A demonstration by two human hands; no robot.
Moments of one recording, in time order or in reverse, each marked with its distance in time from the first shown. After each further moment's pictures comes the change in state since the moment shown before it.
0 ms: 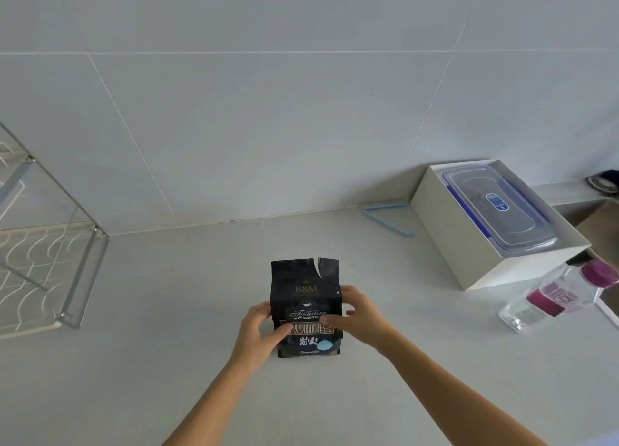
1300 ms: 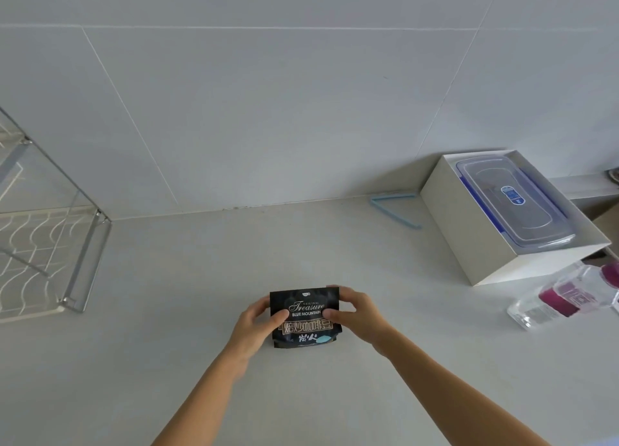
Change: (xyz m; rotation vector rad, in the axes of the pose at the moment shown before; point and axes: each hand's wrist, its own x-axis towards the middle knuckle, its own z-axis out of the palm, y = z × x) left_hand -0.003 -0.003 -0.012 -0.263 -0.104 -0.193; right_hand 0.005 0.015 0.006 0.175 -0.076 0.009
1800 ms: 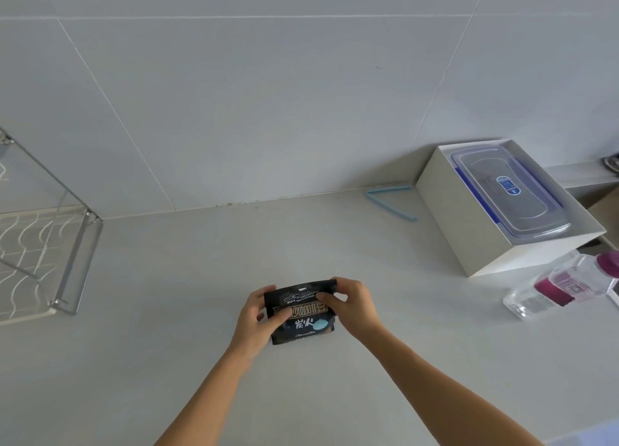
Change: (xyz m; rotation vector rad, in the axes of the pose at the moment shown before) left_hand 0.009 -0.009 0.013 0.060 0.100 0.056; right_hand 0.007 -0.005 0.014 -0.108 0.264 -0.134
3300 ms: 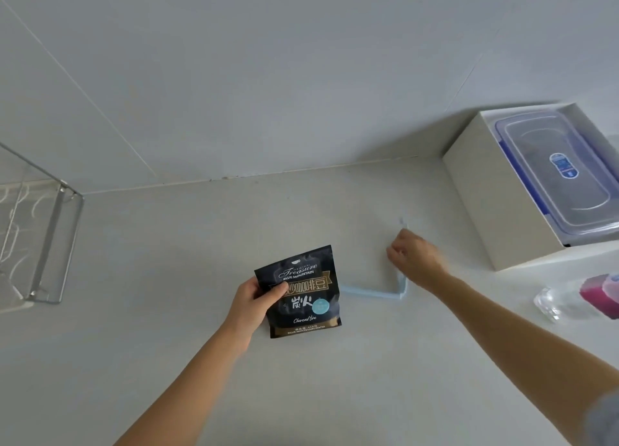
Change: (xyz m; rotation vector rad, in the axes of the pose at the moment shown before) left_hand 0.040 0.007 -0.001 -0.261 -0.042 -0.158; right_hand 0.100 0.079 -0.110 -0.816 -0.029 -0.045
